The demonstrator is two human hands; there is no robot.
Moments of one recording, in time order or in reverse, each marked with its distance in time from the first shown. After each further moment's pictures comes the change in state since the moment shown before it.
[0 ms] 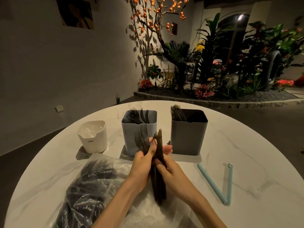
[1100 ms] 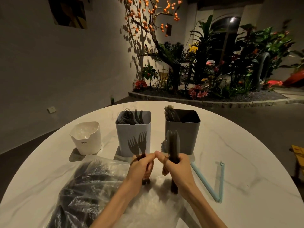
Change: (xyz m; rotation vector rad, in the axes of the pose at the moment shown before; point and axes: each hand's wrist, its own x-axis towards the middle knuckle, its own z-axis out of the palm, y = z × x) left_hand 0.004 -0.019 -0.011 0.166 -0.005 -0.073; right_hand 0.007 0.016 -0.017 0.265 0.399 0.061
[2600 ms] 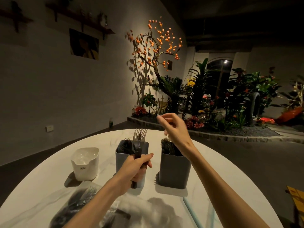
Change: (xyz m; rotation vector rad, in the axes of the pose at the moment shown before) left_hand 0.006 0.103 0.003 0.065 -0.067 -0.008; right_hand 0.097 -0.171 -0.014 -0.239 -0.115 -0.515
